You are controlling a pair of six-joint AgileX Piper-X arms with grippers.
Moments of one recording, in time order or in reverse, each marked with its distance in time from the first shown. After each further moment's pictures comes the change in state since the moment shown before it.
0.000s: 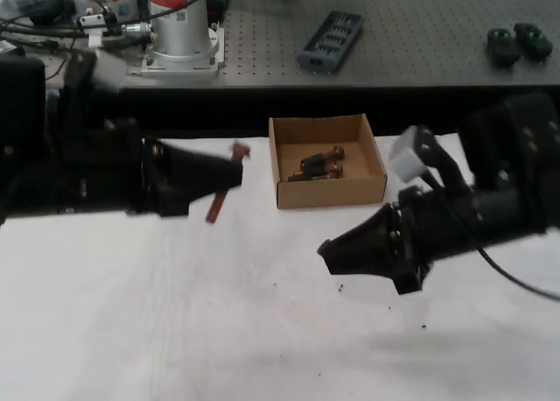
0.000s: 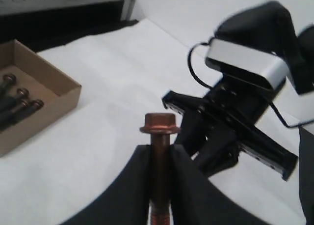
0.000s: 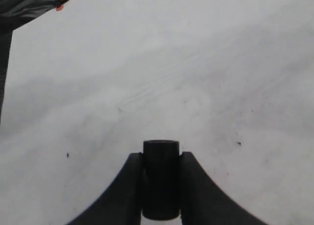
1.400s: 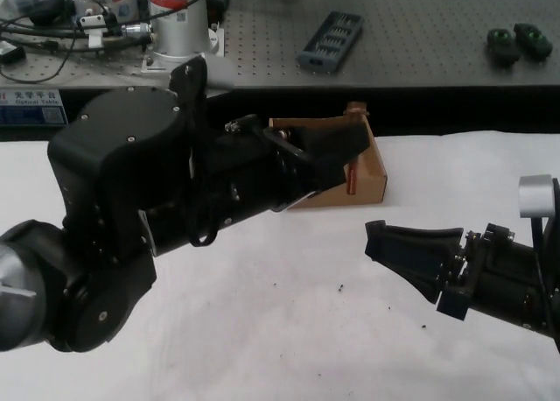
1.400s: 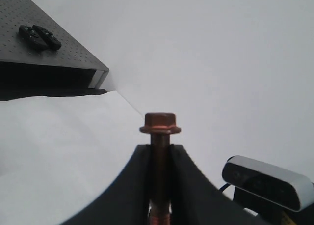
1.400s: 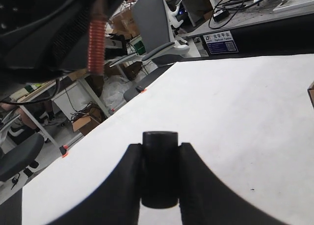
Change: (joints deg) left arm -19.0 10.0 2.0 -36.1 -23.9 -29.7; right arm 0.0 -6.6 34.3 -75.6 9.4 50.5
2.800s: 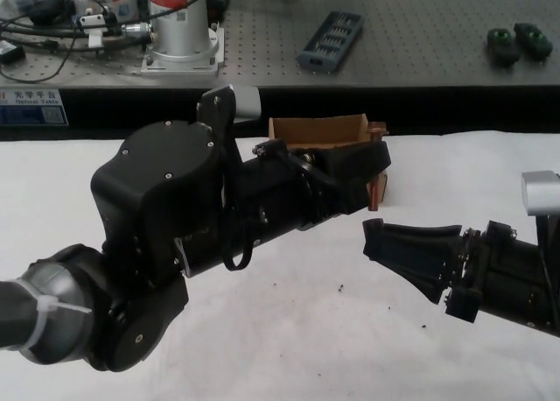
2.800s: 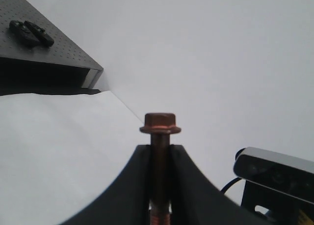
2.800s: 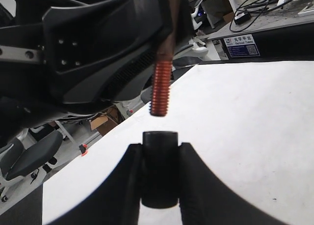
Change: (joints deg) left arm -2.6 6.1 0.0 -8.0 -2.5 -1.8; right arm 0.0 0.0 0.0 -2.6 -4.1 1.2
